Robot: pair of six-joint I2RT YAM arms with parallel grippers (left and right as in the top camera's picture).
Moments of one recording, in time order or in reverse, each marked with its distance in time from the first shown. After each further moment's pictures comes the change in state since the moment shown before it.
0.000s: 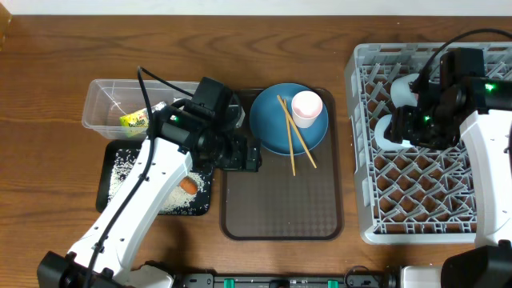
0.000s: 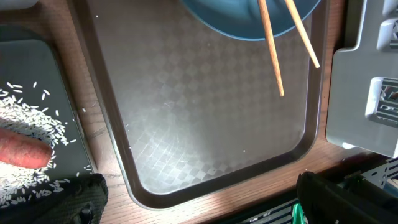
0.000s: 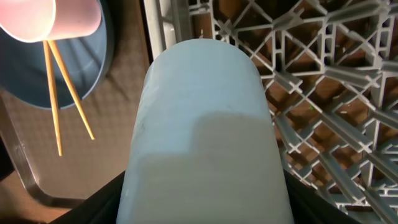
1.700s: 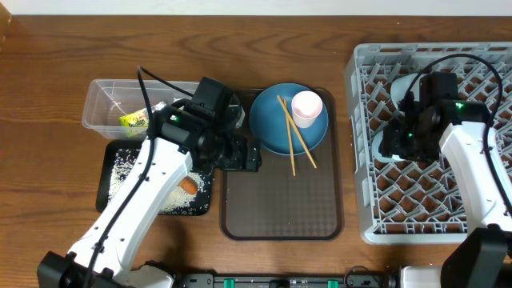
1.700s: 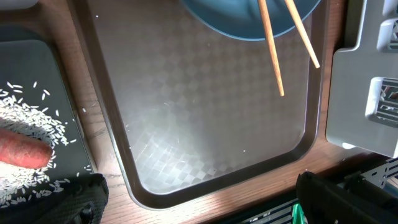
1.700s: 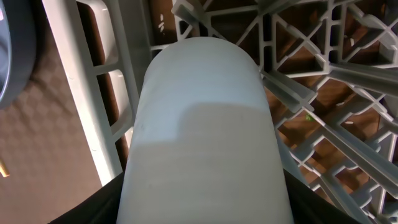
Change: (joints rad) left arm 0.000 0.000 0.000 0.000 0.000 0.000; right arm 0.016 0.000 -0.275 0.248 0.087 0.003
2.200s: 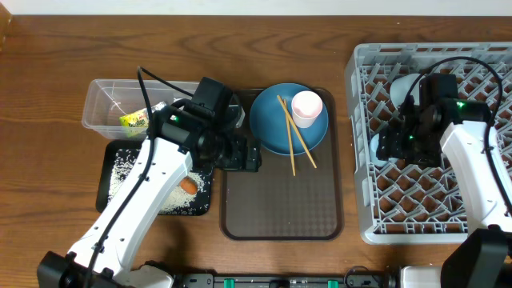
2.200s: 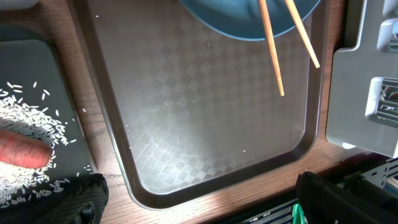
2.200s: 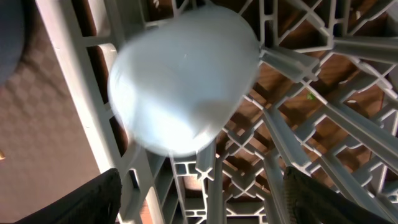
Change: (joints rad) left arm 0.000 0.000 0.000 0.000 0.000 0.000; right arm 0.000 0.000 0.019 -0.071 0.004 0.004
